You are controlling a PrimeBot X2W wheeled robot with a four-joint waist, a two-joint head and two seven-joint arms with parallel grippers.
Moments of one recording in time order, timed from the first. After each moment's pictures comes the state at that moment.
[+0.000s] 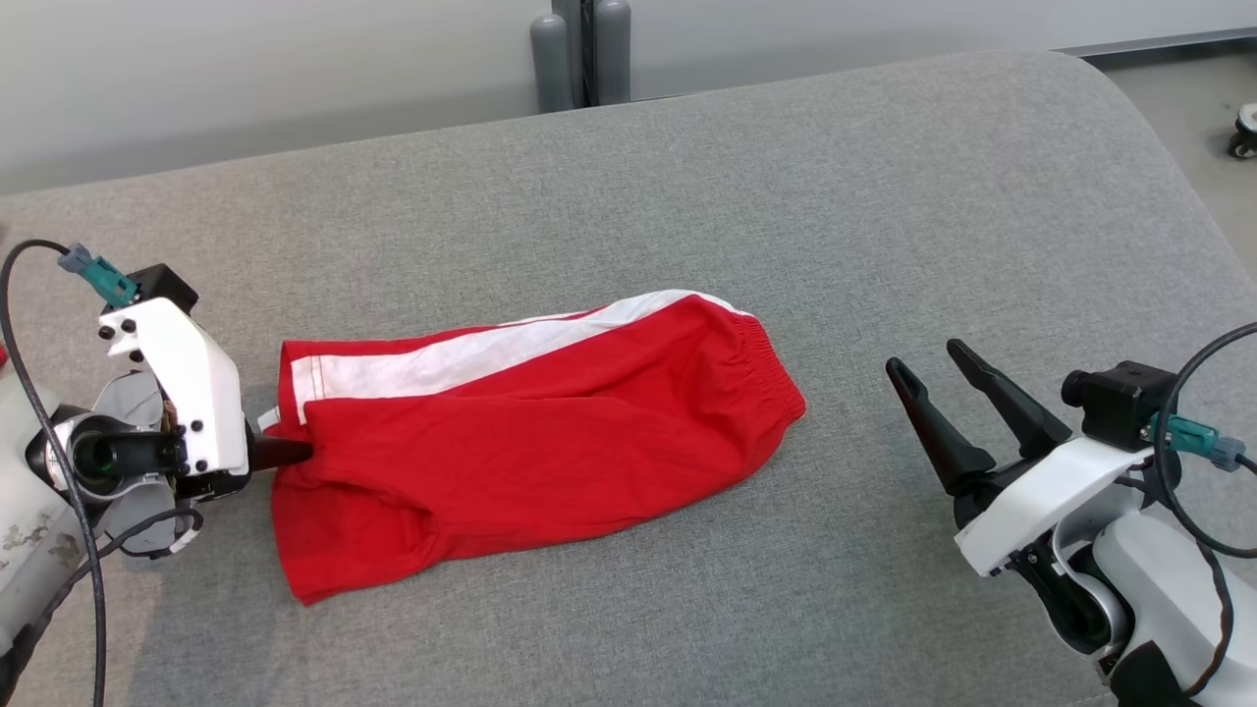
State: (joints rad) left arm -0.91 0.67 -1.09 0.62 -1.63 0.02 0.81; right arm -0.50 -0.41 0.68 0.45 0.83 0.13 -0.25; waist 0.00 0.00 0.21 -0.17
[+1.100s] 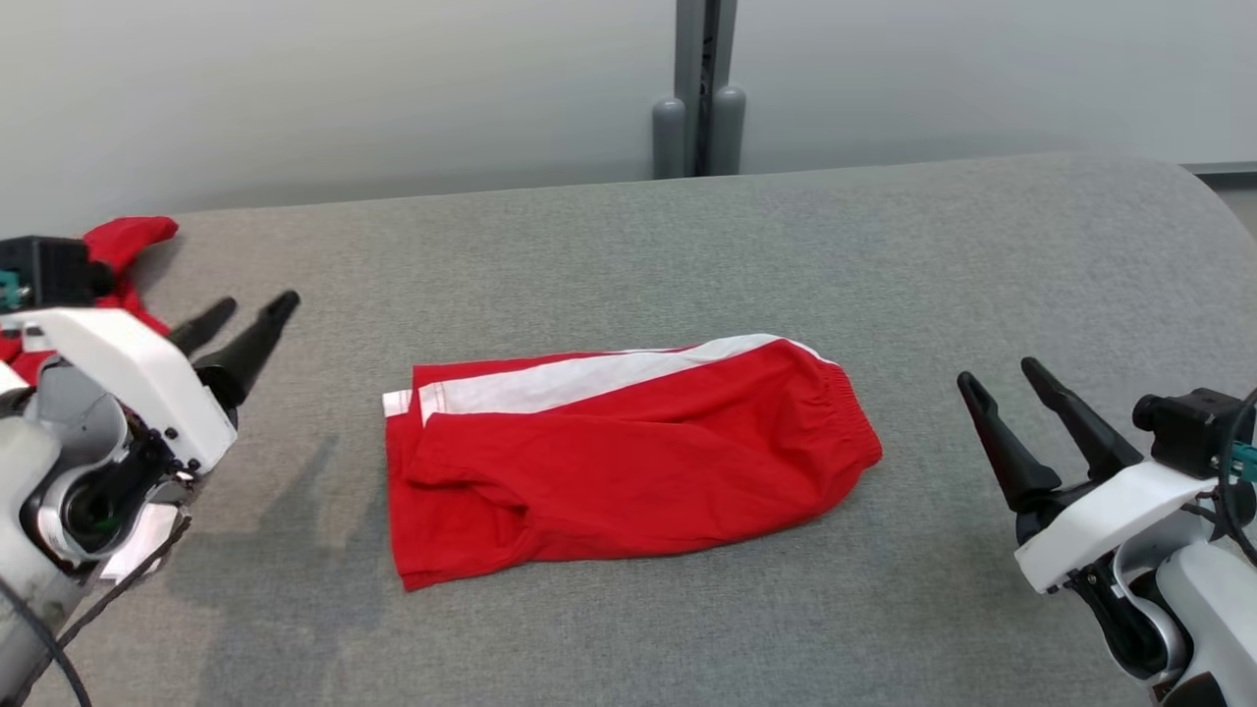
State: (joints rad) left arm -0.77 0.74 -0.94 0.39 -1.49 0.01 0.17; right arm -0.39 -0.45 0.54 0.41 0.77 0.13 -0.22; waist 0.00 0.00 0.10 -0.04
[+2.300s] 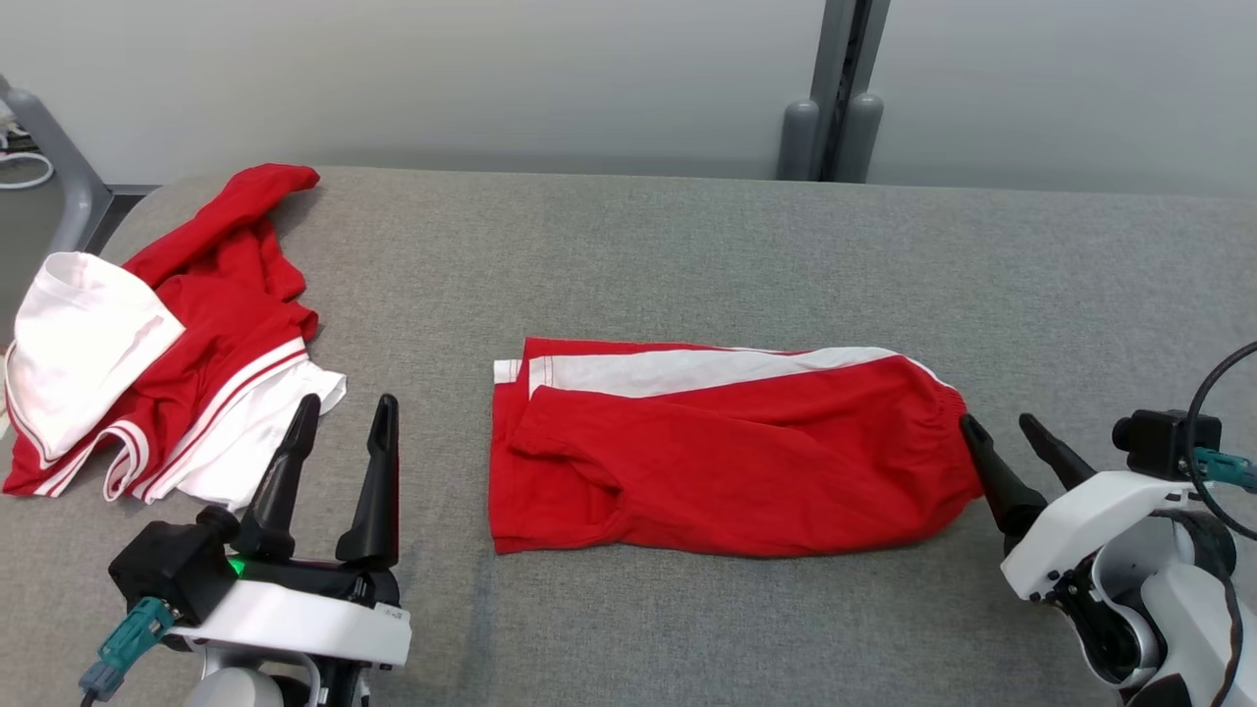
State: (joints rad) left arm -0.08 0.30 -0.32 -0.02 -0.64 0.11 -0.26; right arm -0.38 -0.30 0.36 0.56 0.71 0.13 -0.06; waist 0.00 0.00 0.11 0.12
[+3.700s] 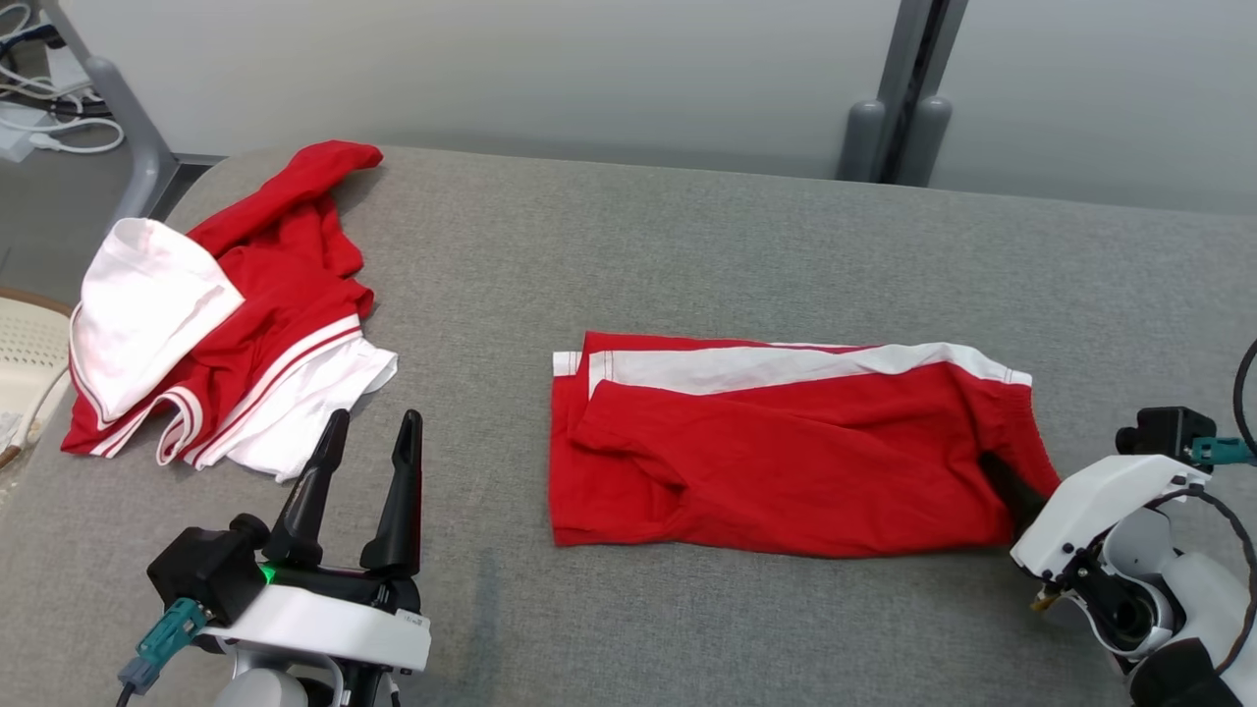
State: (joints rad) left arm -0.09 0.13 -0.18 0.14 -0.49 -0.08 -0.26; right arm -0.47 -0.27 0.35 0.77 0.99 0.13 0.18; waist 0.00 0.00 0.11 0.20
